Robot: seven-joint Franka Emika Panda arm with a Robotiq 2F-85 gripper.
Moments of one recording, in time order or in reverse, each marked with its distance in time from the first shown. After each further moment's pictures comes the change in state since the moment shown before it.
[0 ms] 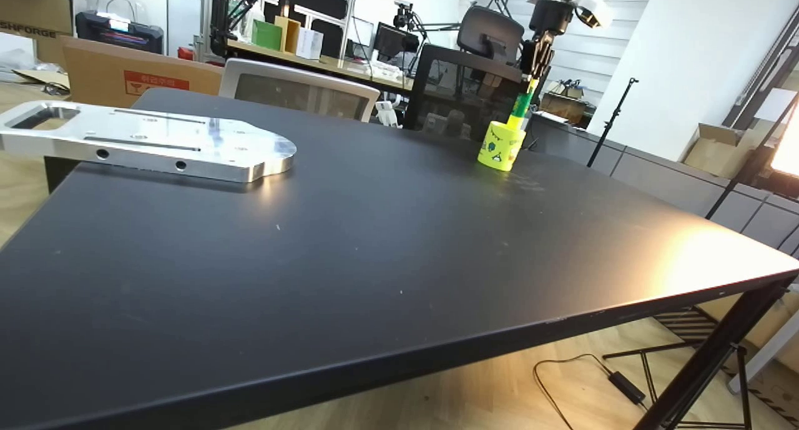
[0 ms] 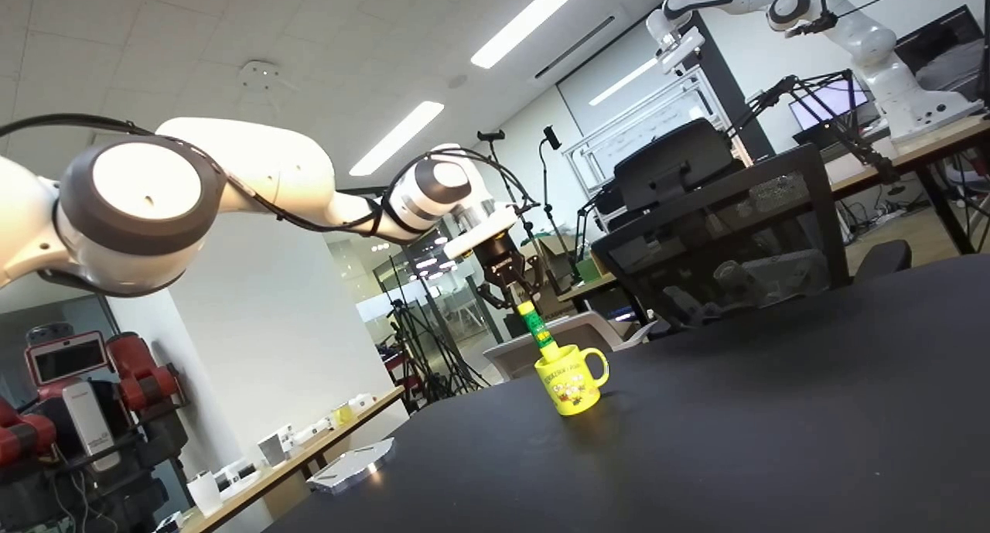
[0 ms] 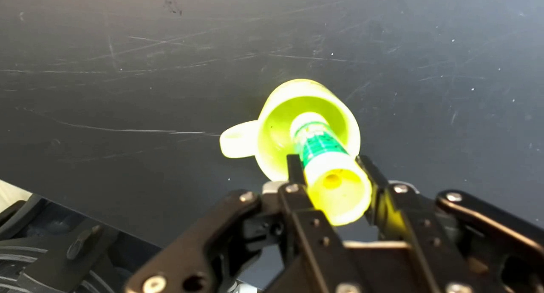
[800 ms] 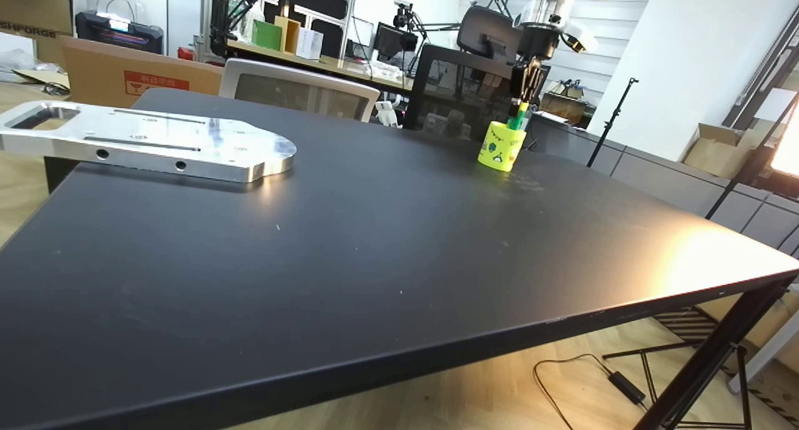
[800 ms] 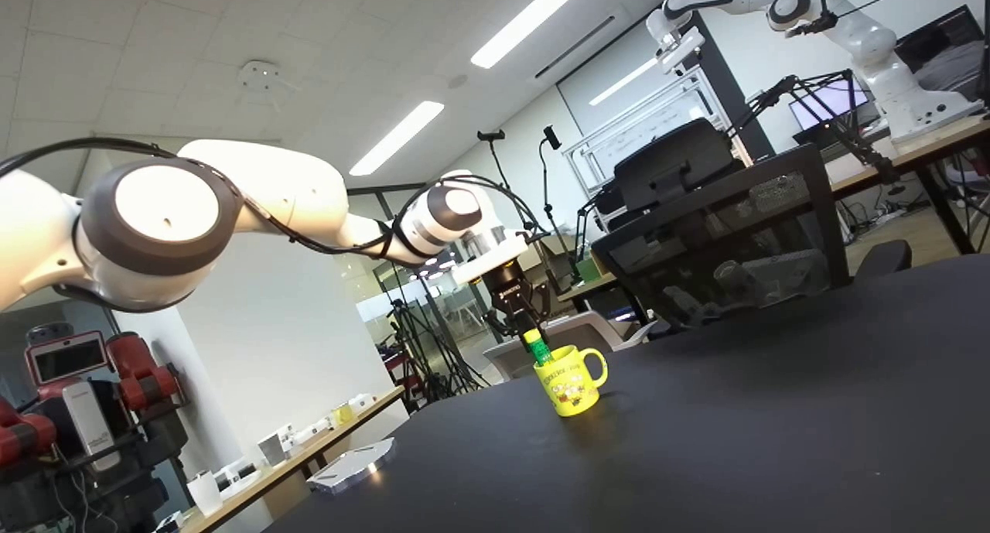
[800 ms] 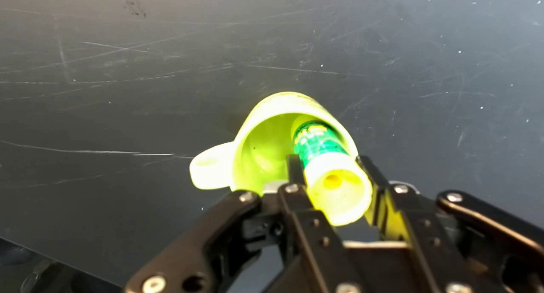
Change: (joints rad) arm 0.012 0.066 0.001 -0.003 0.000 0.022 0.000
